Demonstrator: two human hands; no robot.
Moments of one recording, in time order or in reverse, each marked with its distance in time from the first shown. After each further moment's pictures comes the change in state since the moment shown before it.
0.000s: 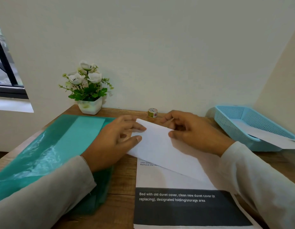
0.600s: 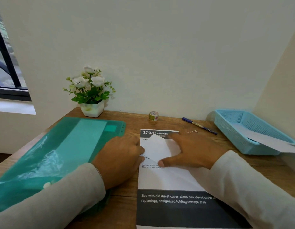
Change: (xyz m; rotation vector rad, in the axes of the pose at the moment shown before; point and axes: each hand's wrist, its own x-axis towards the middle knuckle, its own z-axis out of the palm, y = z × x) left_hand -0.008 0.001 0.018 0.847 -0.210 0.197; right_hand -0.005 -0.004 0.017 -0.672 -0.264 0.251
